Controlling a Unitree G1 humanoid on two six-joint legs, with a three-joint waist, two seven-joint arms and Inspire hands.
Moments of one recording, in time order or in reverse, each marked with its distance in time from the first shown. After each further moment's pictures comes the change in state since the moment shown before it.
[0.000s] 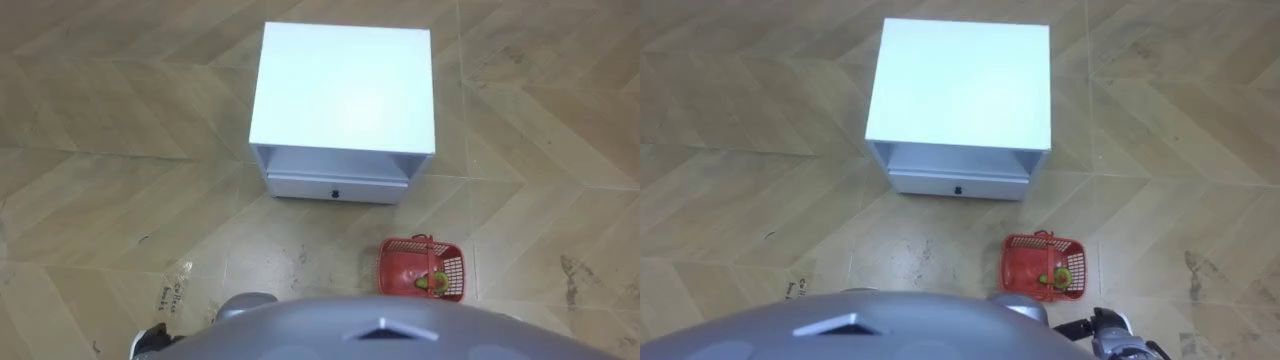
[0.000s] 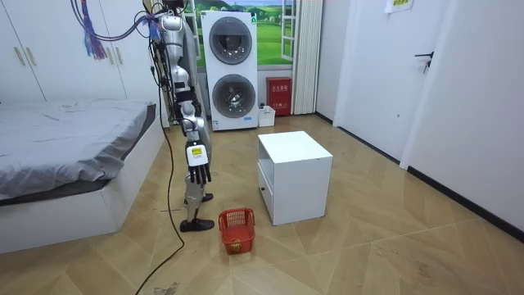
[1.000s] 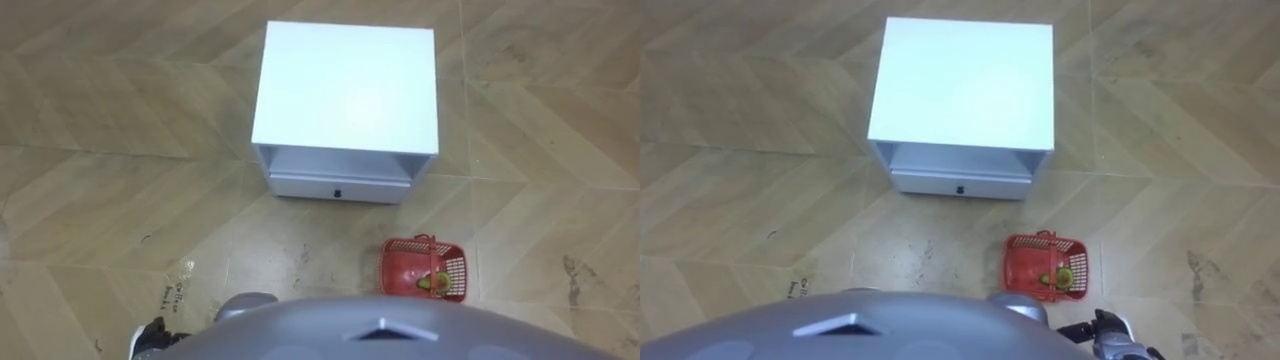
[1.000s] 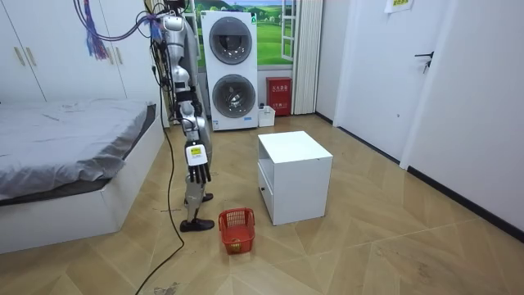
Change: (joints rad) left arm -0.012 -0.003 0.009 0.026 0.039 -0.036 0.053; right arm 0.018 0.000 0.000 0.000 0.037 -0.030 -0.017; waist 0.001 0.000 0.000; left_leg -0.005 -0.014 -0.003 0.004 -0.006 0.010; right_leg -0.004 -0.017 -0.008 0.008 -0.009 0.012
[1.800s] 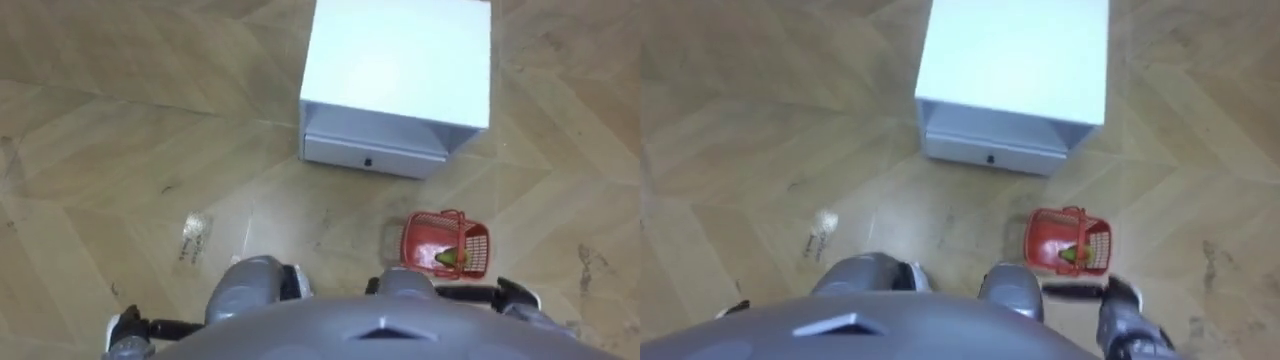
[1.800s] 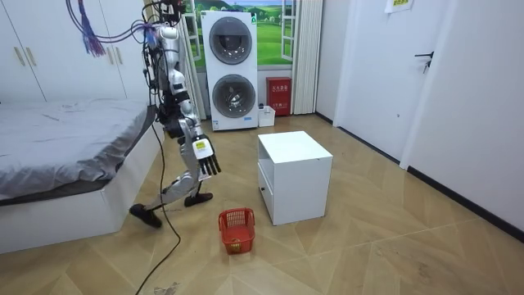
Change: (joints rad) left arm -0.151 0.078 0.058 0.076 -0.017 -0.038 0.035; right arm -0.193 -0.028 -0.066 -0.106 0.378 -0.025 -0.021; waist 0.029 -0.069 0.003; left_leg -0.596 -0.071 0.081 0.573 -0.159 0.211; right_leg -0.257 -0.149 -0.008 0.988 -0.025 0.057
